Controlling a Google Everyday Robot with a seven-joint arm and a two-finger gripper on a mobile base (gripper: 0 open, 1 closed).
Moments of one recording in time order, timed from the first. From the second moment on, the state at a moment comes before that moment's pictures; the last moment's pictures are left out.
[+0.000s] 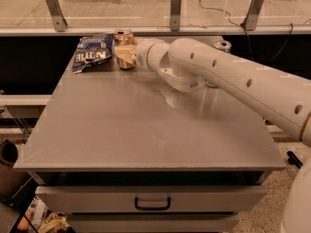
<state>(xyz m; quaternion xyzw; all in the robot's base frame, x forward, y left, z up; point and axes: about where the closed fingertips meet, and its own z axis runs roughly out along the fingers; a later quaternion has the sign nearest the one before) 0.770 0.066 0.898 -0.27 0.72 0.19 0.61</state>
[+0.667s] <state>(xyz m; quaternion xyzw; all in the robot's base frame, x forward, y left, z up) 0.769 0.070 0.899 -0.28 0.72 0.19 0.61</state>
